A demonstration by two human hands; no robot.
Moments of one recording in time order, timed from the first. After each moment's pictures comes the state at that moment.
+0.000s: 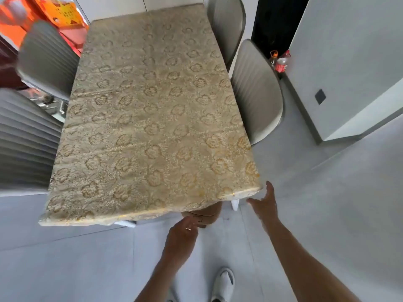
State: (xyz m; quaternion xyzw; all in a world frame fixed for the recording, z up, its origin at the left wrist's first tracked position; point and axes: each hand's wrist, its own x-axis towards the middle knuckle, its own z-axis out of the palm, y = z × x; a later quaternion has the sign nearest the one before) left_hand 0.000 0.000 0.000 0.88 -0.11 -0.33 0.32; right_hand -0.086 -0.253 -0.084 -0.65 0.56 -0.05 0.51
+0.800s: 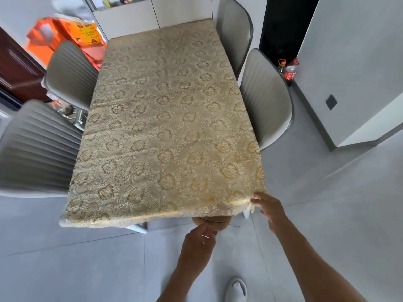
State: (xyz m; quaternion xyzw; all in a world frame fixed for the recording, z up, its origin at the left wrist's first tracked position) left_hand -0.020 -0.005 0.008 0.87 -0.11 -0.32 0.36; right_hand -0.070 -0.245 -0.060 -0.48 0.52 -0.06 0.70
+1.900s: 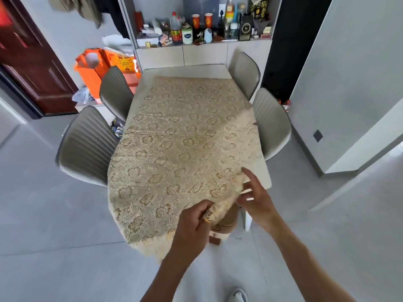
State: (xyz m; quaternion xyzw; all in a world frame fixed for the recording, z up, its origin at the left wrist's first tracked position) left_hand -0.051 0.134 0.162 0.77 -0.29 -0.16 0.55; right_hand -0.107 -0.062 0.150 -0.75 0.28 -0.10 0.59
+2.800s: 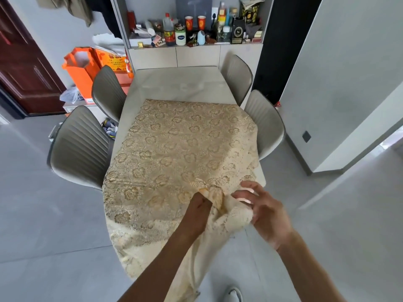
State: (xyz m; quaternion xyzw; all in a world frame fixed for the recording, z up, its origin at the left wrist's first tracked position) left_hand -0.029 0.134 0.175 0.71 -0.27 -0.28 0.59; right_hand -0.140 -0.027 0.181 -0.40 0.21 -0.09 0.89
